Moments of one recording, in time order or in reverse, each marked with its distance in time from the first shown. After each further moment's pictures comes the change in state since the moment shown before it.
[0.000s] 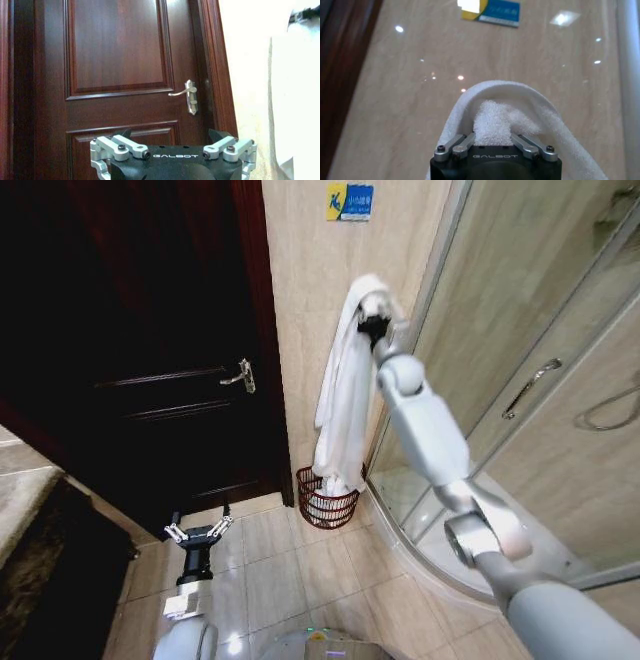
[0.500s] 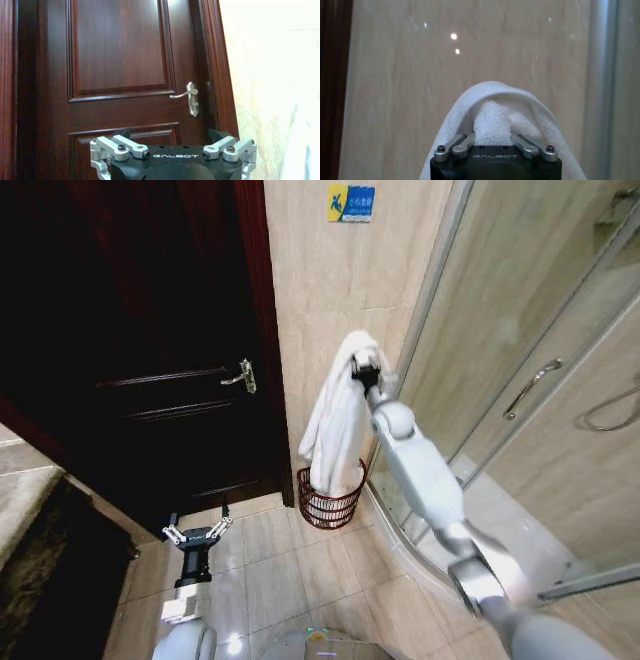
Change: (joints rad) left arm 0.017 0.000 -0.005 -0.006 -0.007 -0.015 -0.002; right arm -0.335 -0.061 0.099 0.093 -0.030 -0.008 -0.035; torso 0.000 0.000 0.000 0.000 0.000
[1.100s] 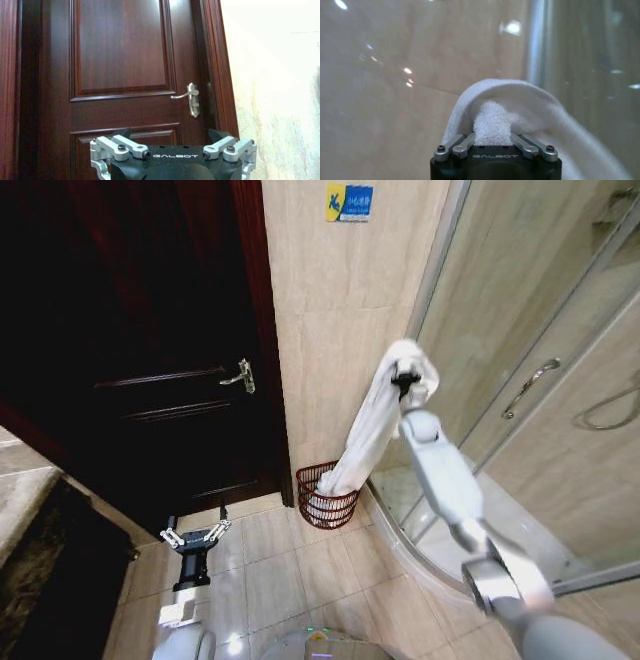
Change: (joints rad) left arm 0.011 0.000 0.000 0.005 -0.008 -0.024 -0.002; right arm 0.206 -0.013 0.038 -0.177 -0.106 0.193 0.102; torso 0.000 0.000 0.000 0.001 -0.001
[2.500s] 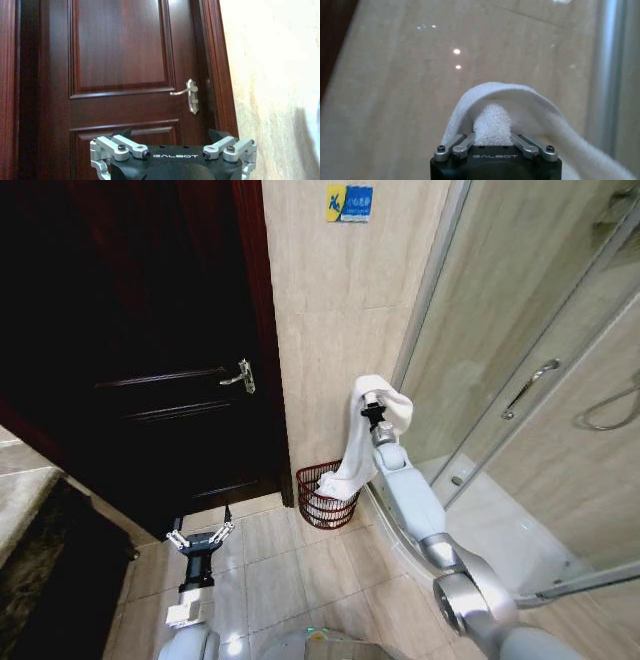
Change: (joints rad) left arm -0.010 0.000 0.008 0.024 0.011 -0.010 -0.008; right arm -0.164 0.144 0.004 -0.192 -0.140 0.223 -0.162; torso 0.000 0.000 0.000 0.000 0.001
